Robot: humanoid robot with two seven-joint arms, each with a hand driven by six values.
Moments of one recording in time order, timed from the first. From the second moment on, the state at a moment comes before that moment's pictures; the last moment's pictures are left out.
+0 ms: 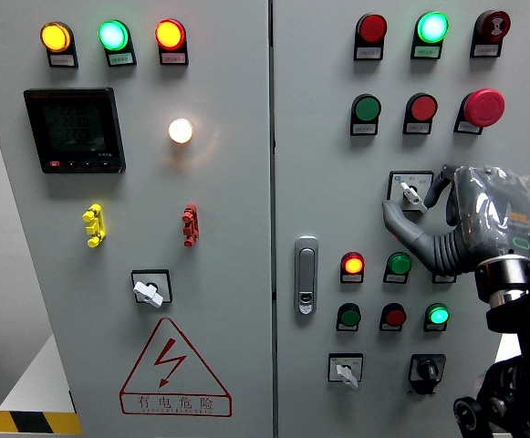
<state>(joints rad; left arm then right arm) -0.05 -0.10 0.00 -0.14 -0.07 -0.02 -0.07 0.81 0.16 1.49 1.56 -2.78 0.08 -0.32</state>
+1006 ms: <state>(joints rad) -0.05 -0.10 0.00 -0.14 -0.07 -0.02 -0.07 0.82 0.16 1.48 1.54 -2.79 0.08 -0.33</state>
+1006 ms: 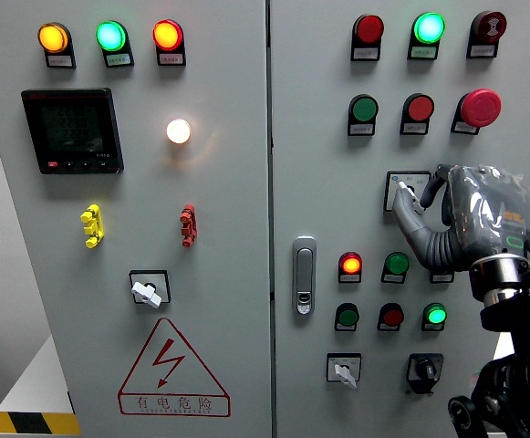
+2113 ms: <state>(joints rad) -0.05 -0.10 0.00 -0.14 -0.07 -0.02 -0.07 0.81 0.16 1.47 1.56 -2.79 0.05 -0.34</state>
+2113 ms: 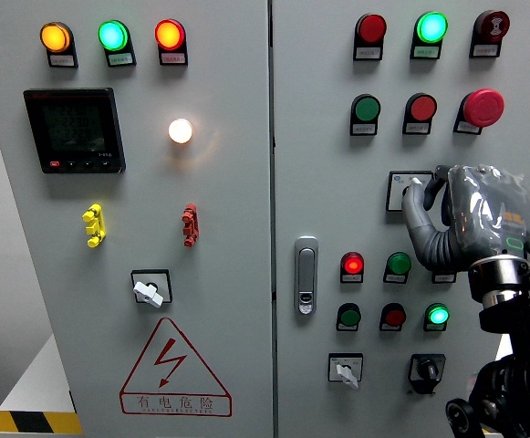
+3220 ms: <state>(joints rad) -0.05 -0.10 0.00 -0.14 -0.07 -0.02 -0.07 0.64 0.16 1.48 1.83 -2.78 0.05 -0.33</state>
